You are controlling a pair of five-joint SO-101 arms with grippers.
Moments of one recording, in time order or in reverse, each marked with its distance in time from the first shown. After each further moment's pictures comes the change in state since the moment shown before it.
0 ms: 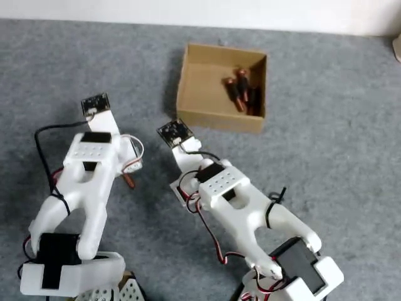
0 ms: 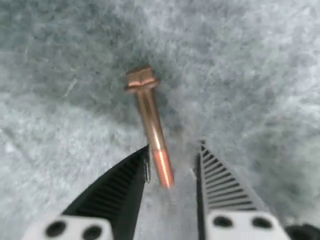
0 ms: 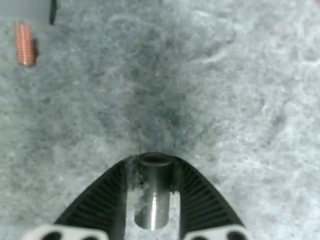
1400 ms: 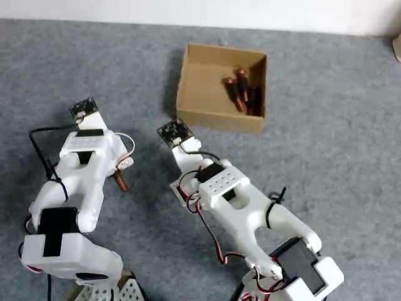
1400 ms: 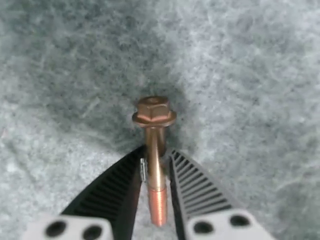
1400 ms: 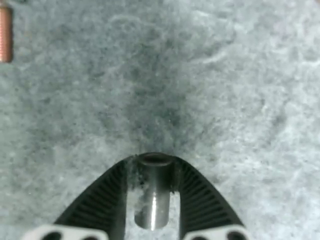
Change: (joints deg) left arm -5.9 11.7 -4.7 -3.2 2.8; right arm 0.0 -0.6 0.0 0.0 0.0
